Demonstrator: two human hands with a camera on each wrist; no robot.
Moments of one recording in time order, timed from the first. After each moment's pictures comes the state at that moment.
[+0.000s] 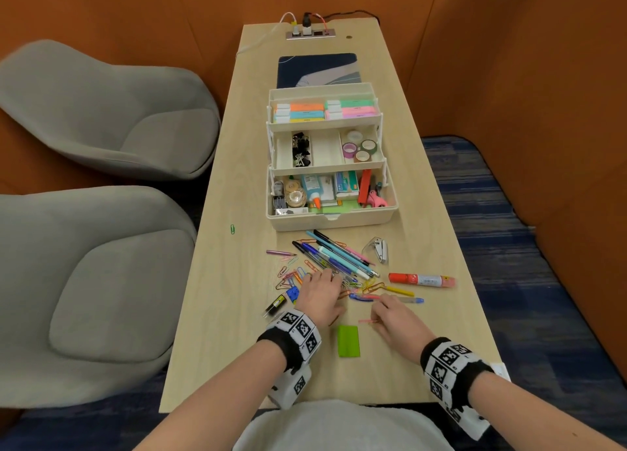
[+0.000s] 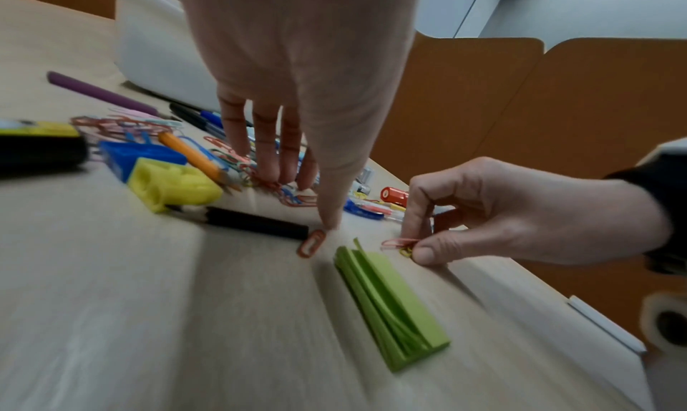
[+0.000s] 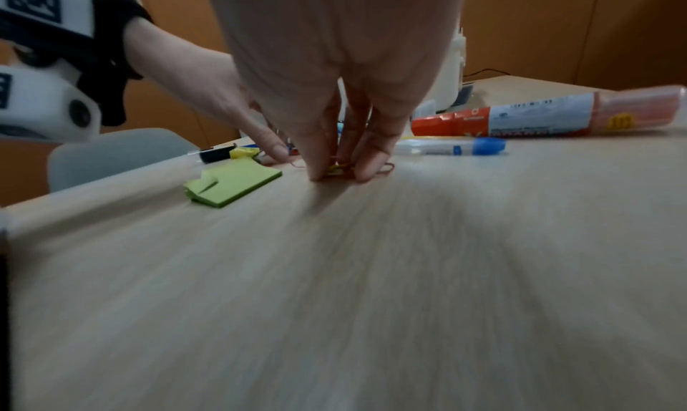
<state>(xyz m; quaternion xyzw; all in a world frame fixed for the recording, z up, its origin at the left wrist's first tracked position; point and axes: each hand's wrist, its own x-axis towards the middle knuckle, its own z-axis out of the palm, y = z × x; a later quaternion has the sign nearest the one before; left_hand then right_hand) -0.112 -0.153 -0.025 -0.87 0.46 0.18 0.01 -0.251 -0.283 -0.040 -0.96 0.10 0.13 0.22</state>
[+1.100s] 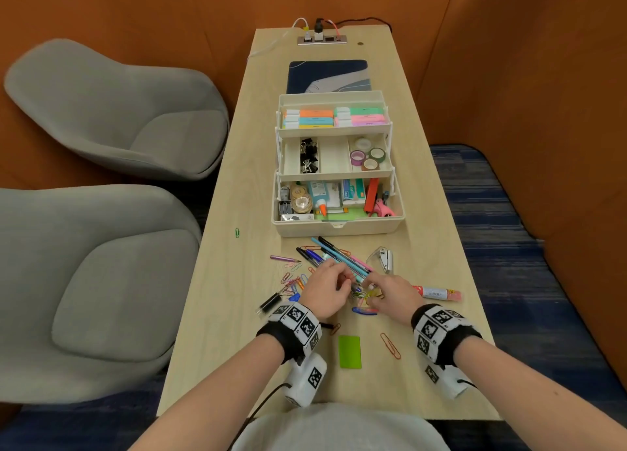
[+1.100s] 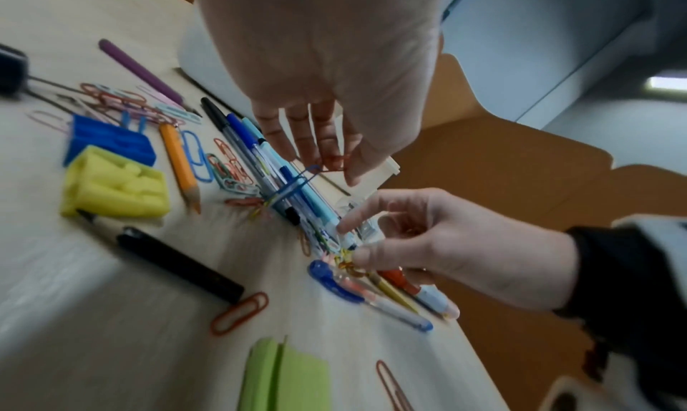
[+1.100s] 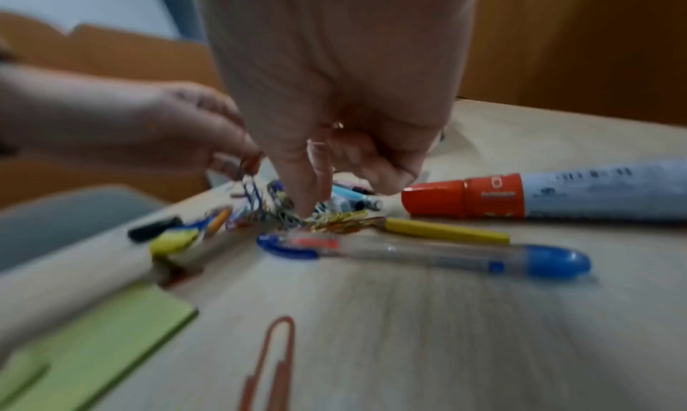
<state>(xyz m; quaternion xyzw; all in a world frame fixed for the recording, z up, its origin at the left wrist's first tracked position) -0.093 -0.165 -0.017 -0.85 0.37 0.20 -0.32 -0.189 -0.310 -0.017 -0.94 0.18 0.15 0.27</state>
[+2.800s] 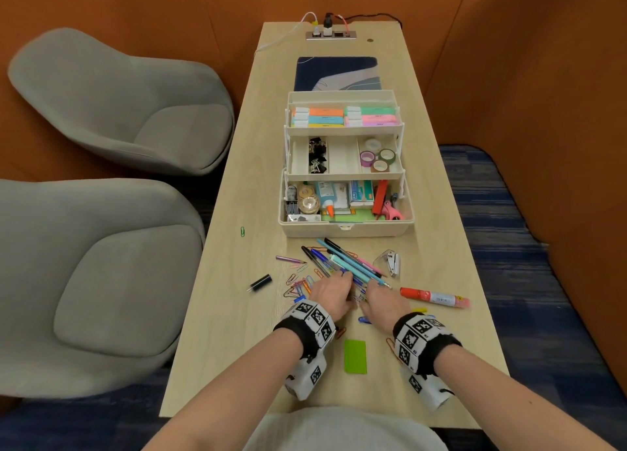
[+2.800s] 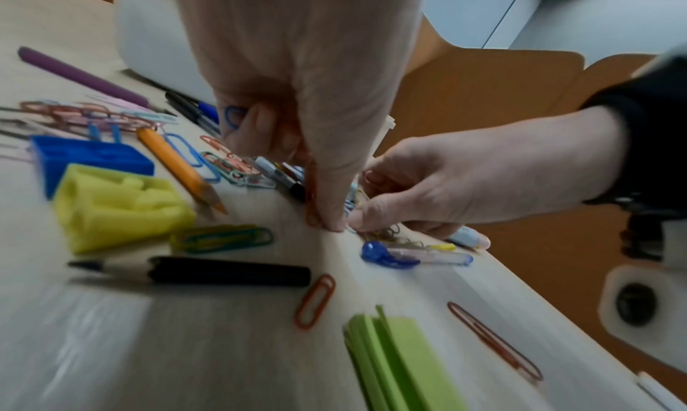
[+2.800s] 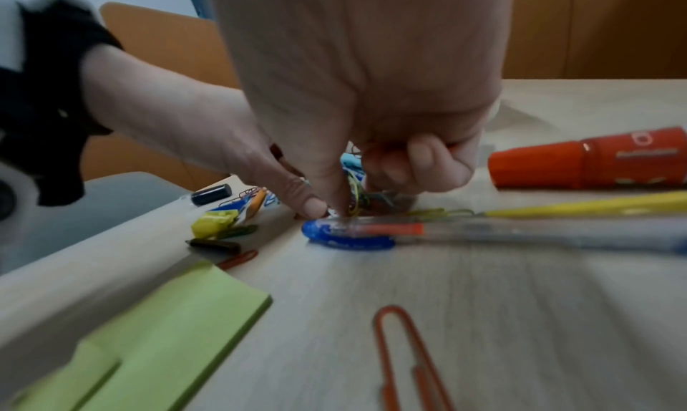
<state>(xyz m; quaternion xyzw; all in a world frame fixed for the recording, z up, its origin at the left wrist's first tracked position) -0.088 -0.173 -0.034 -0.88 0.41 0.23 -0.08 -0.170 -0.275 -0.027 -0.94 0.21 0.21 0.14</state>
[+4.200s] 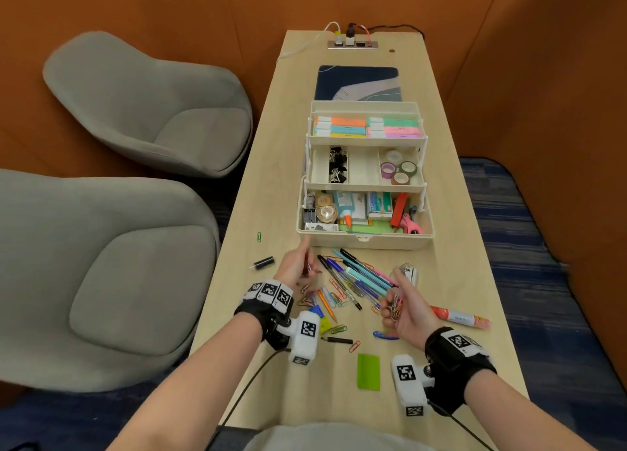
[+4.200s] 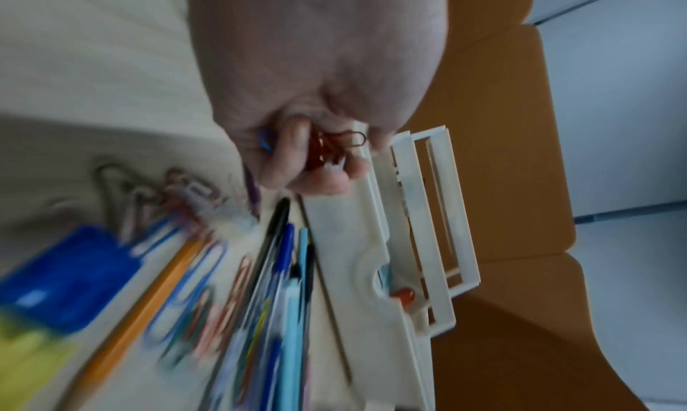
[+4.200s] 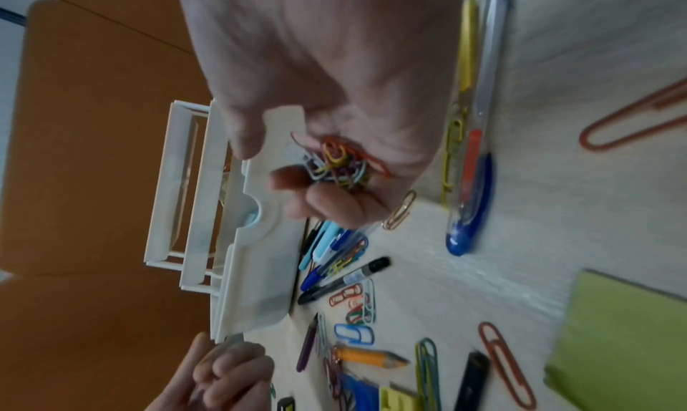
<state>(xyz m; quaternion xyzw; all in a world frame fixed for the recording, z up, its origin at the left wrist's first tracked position) 0.000 -0.124 -0.009 -0.68 -0.04 0.42 -0.61 -0.166 -0.287 -0.008 -0.38 0.44 0.07 0.81</state>
